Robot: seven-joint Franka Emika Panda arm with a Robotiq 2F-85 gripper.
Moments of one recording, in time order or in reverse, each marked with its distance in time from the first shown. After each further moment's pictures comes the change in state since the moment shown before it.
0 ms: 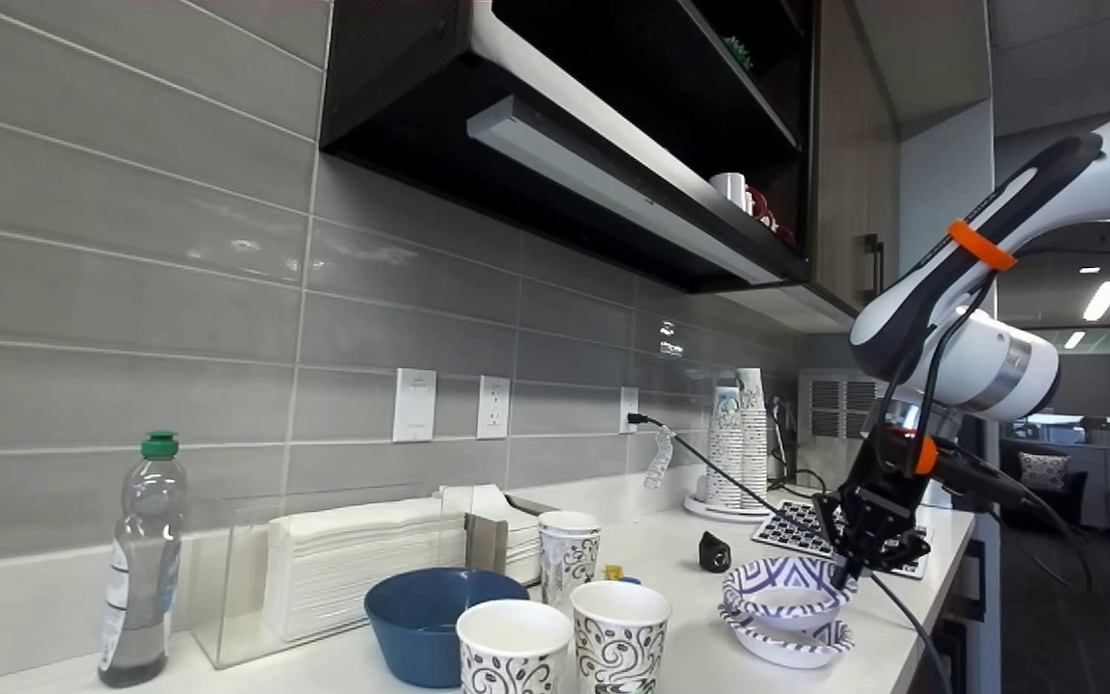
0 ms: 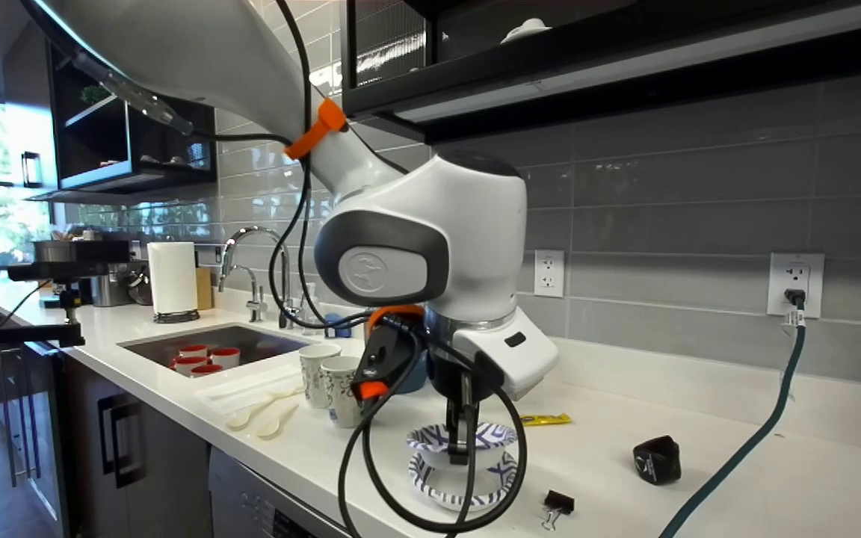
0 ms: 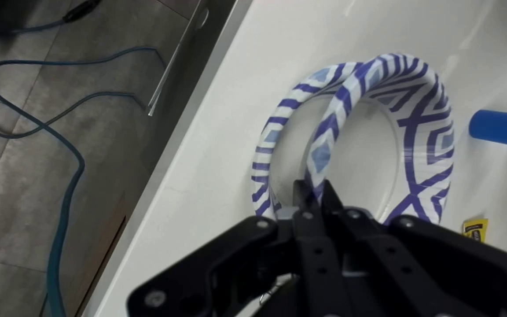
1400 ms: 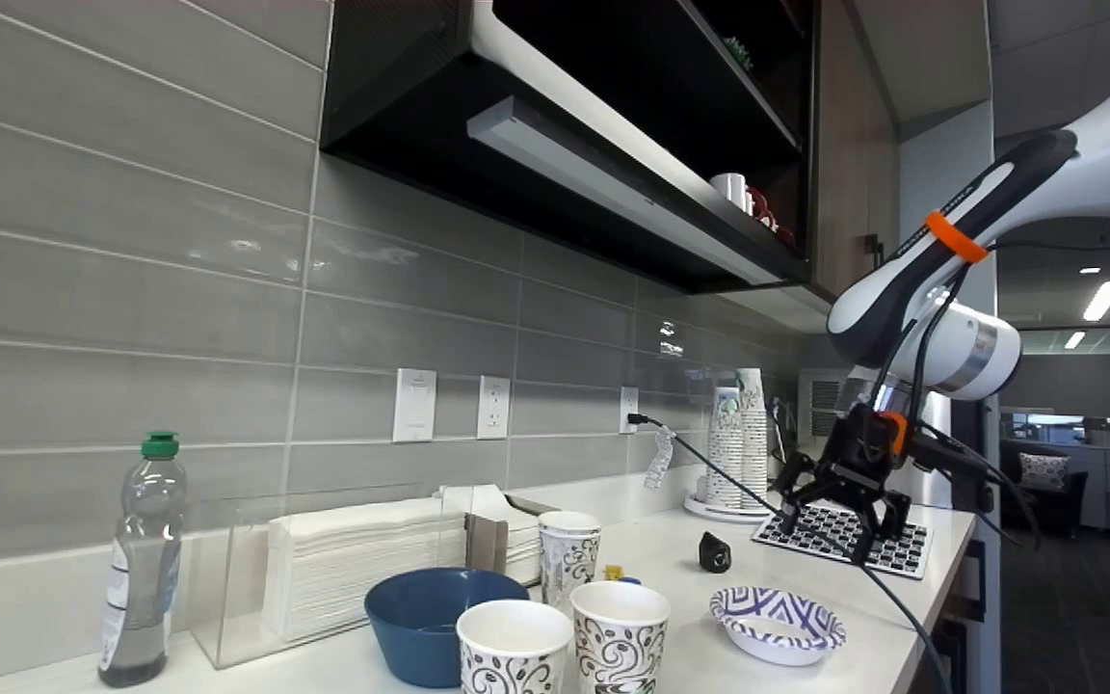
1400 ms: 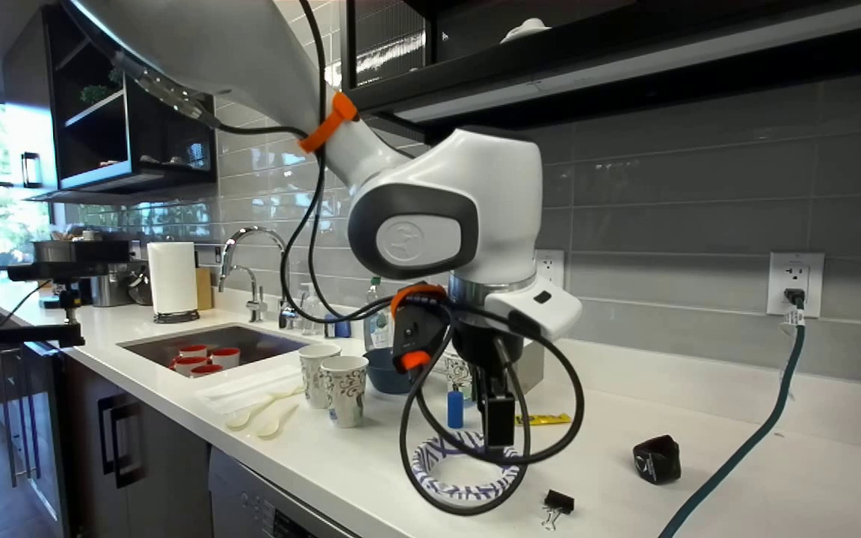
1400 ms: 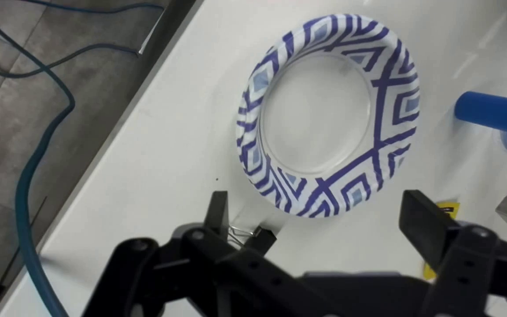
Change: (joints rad) arm 0.000 0.038 0.018 0.108 -0.099 -0.016 -0.021
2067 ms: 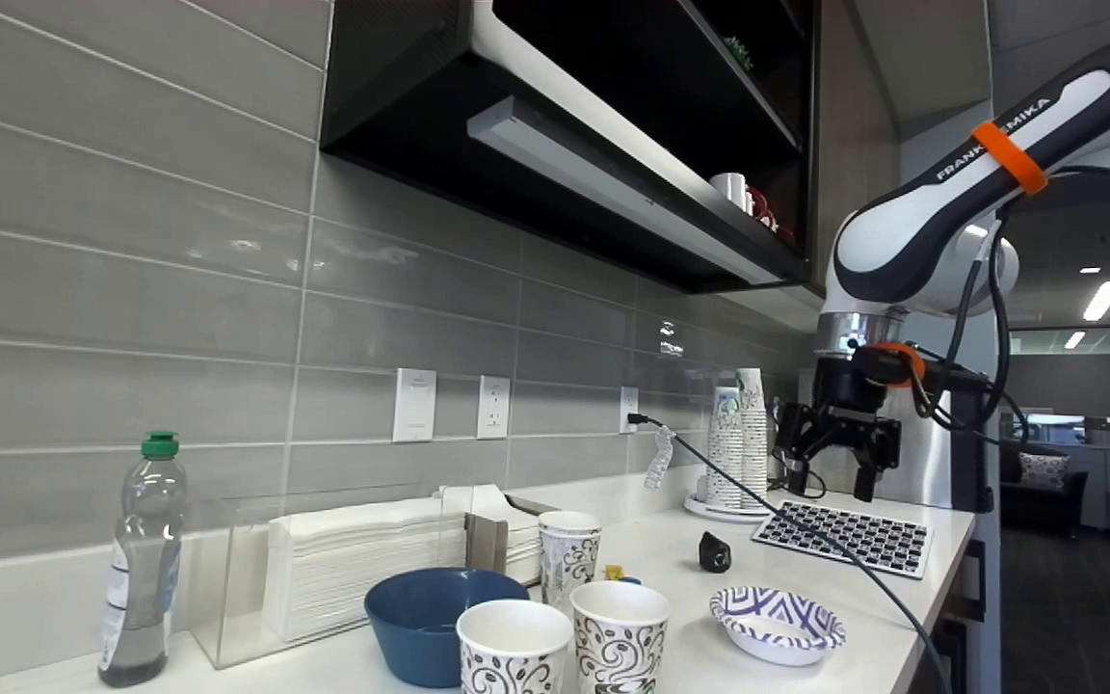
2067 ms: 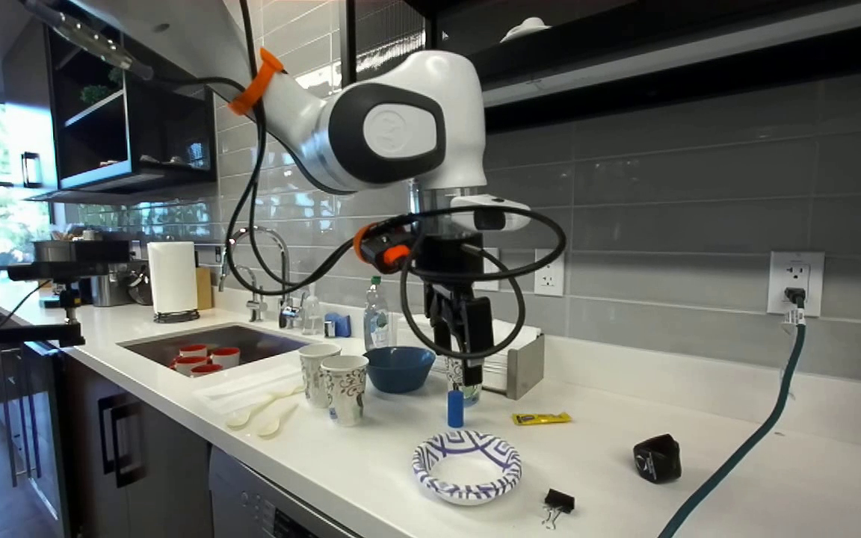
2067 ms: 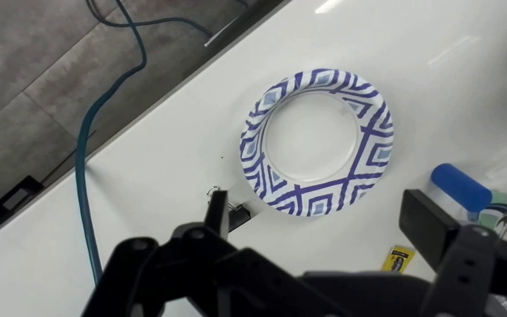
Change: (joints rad) arm 0.001 -0.164 0.108 0.045 -0.386 -0.217 0.115
